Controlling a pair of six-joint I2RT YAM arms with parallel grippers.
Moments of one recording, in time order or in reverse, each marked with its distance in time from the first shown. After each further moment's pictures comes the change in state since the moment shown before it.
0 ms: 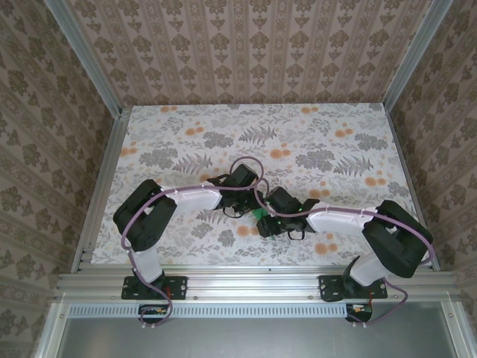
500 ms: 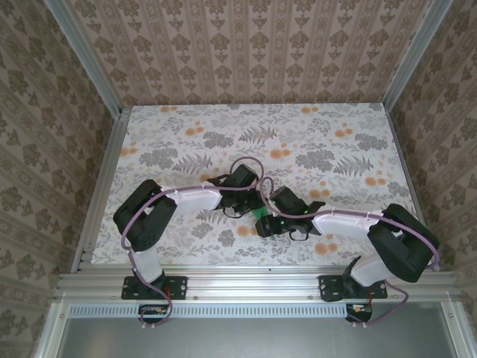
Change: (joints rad) left arm -0.001 0.000 -0.001 0.000 -0.004 0.000; right arm -0.028 -0.047 -0.061 0.088 -0.081 0.018
